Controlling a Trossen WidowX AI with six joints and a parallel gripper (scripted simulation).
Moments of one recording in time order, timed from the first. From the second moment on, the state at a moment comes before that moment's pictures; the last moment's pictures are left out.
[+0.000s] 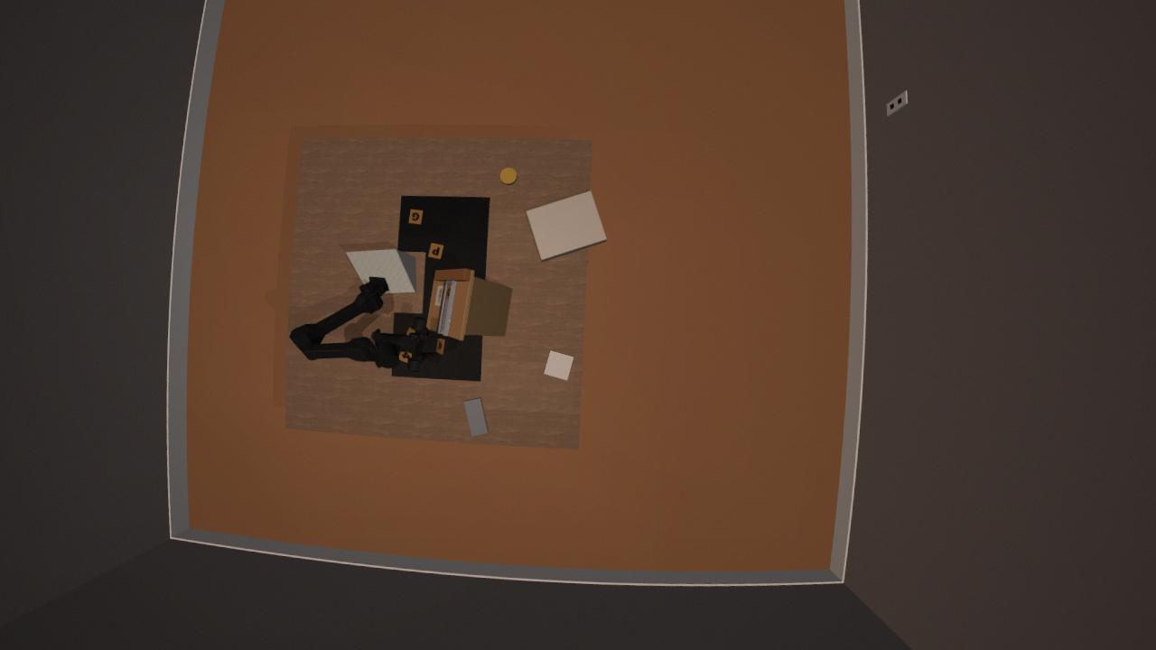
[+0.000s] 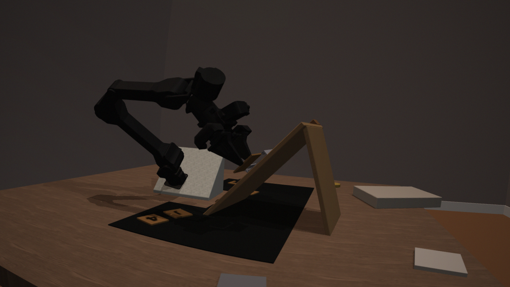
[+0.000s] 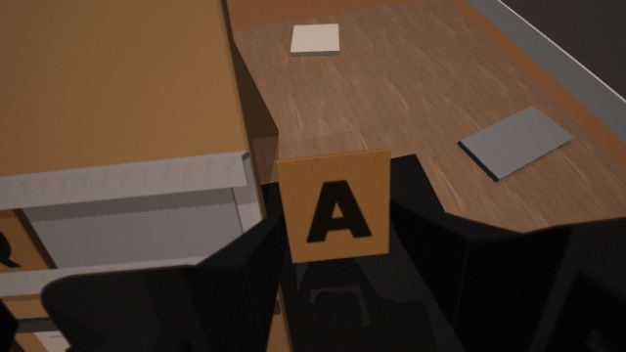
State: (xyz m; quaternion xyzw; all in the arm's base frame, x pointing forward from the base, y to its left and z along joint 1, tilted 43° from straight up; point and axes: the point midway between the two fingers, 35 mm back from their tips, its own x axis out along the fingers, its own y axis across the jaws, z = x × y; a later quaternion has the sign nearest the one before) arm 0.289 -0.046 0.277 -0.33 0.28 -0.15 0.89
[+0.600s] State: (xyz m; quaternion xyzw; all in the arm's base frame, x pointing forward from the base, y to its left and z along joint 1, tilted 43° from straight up) arm 0.290 -0.039 0.270 -0.33 0.28 -0.15 0.89
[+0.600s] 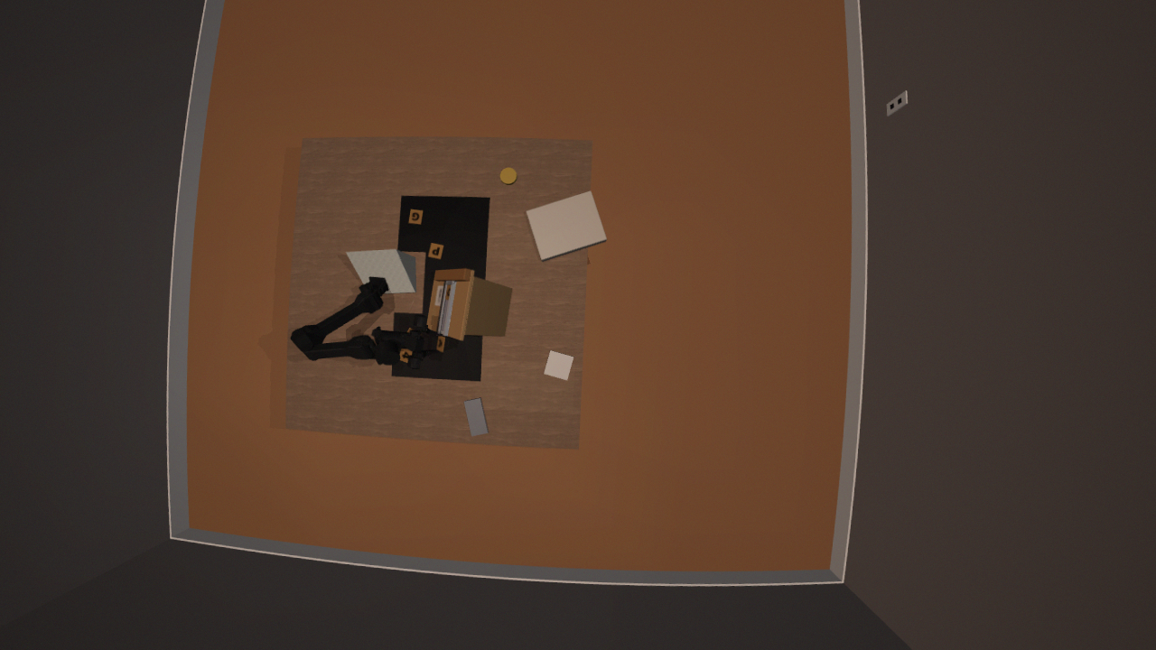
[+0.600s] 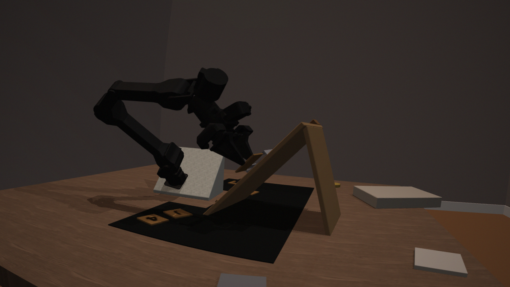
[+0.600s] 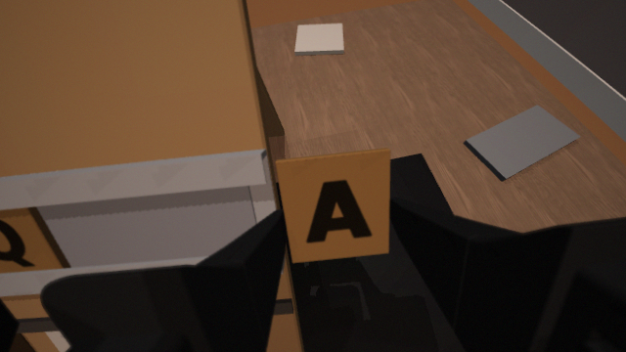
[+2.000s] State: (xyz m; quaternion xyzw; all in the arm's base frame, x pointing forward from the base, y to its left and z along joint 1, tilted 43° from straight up) arm 0.292 -0.024 0.256 -0.33 0.28 -0.15 0.89
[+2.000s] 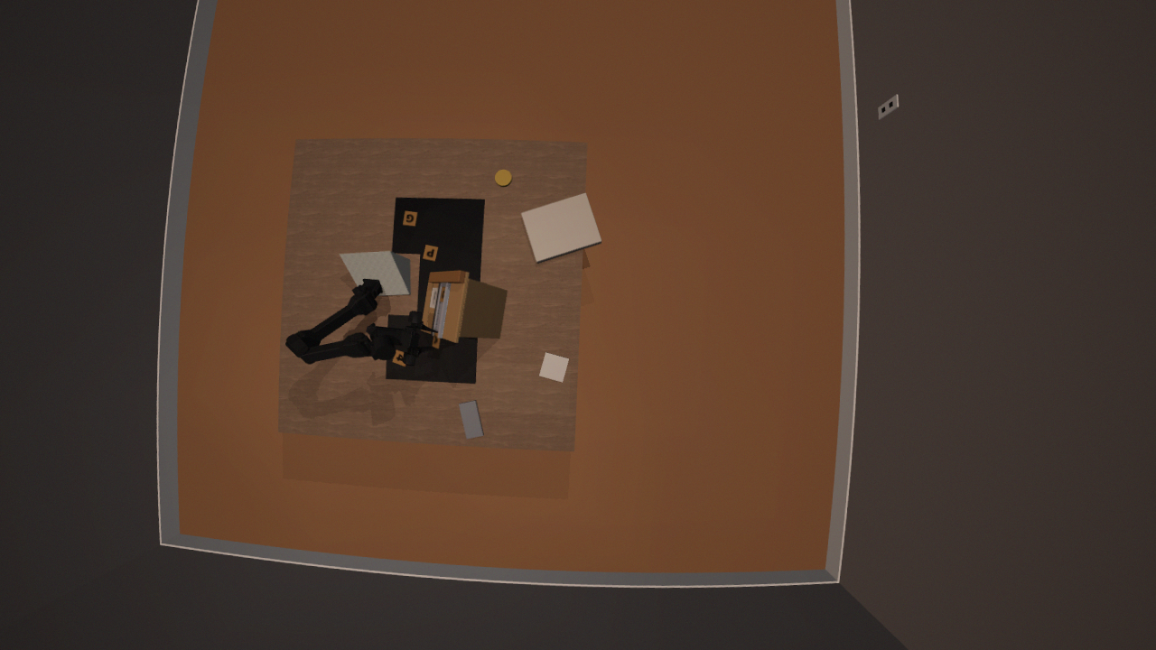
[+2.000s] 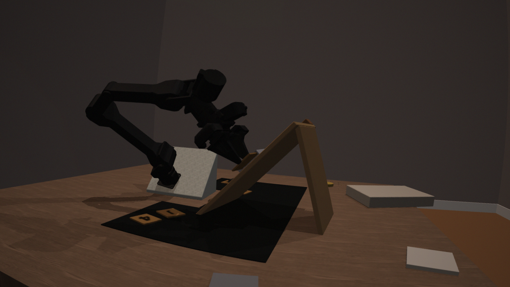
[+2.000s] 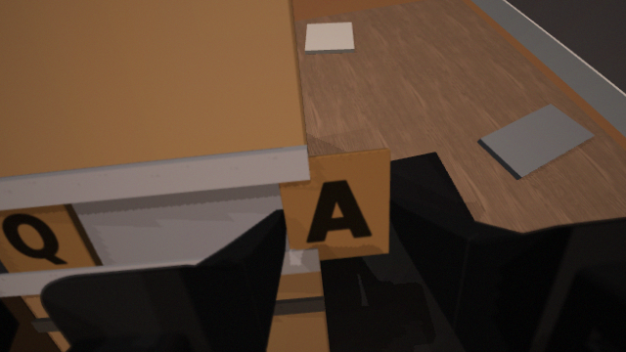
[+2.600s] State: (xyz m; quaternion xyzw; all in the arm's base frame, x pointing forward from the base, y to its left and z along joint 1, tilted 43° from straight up) arm 0.293 -0.017 0.250 -0.33 0.28 -0.15 0.89
